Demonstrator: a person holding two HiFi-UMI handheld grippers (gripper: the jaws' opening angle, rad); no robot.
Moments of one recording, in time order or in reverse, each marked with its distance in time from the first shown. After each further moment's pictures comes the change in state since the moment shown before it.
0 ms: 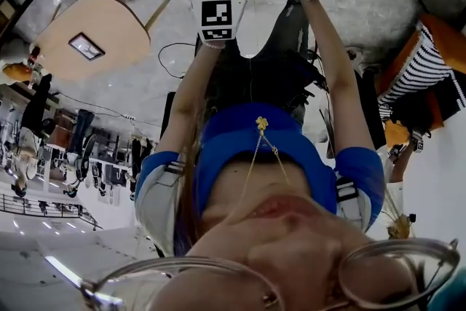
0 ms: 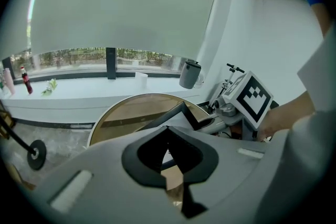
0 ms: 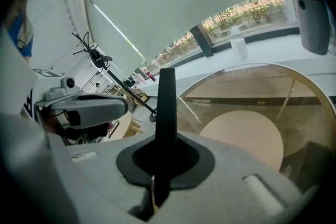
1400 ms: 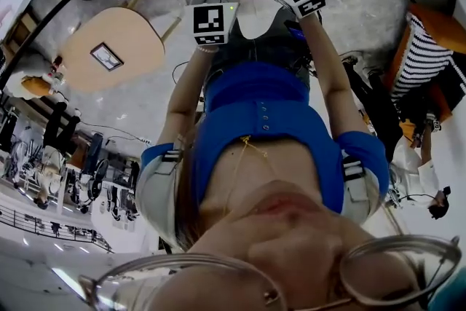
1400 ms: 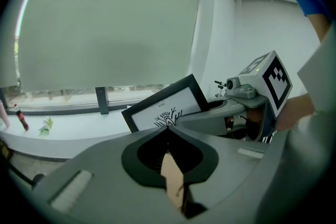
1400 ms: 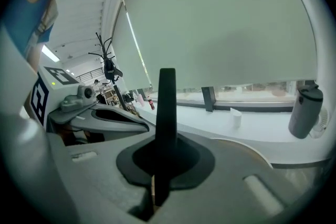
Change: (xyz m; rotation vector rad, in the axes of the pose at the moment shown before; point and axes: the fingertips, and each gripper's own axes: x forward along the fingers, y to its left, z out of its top) left arm -0.087 -0.037 0.154 0.136 -0.161 -0.053; right arm -0.134 0.110 0.169 -0.301 -0.288 -0.134
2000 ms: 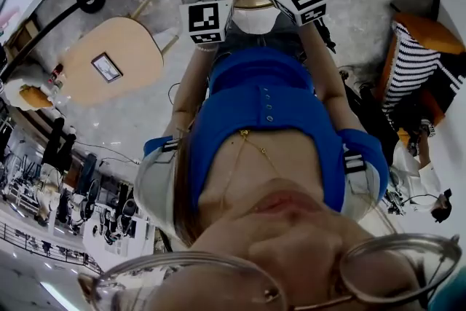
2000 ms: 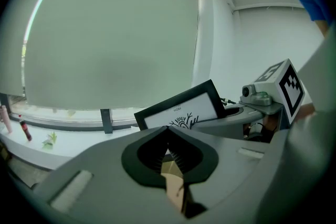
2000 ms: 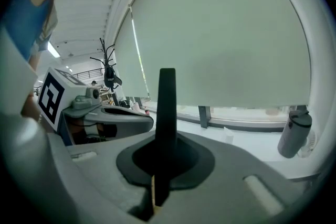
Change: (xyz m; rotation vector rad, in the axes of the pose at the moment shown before) left arm -0.046 -0.016 0.092 -0.015 -0.154 0.026; right arm -0.069 0.023 0.077 -0.070 -0.104 -0.083
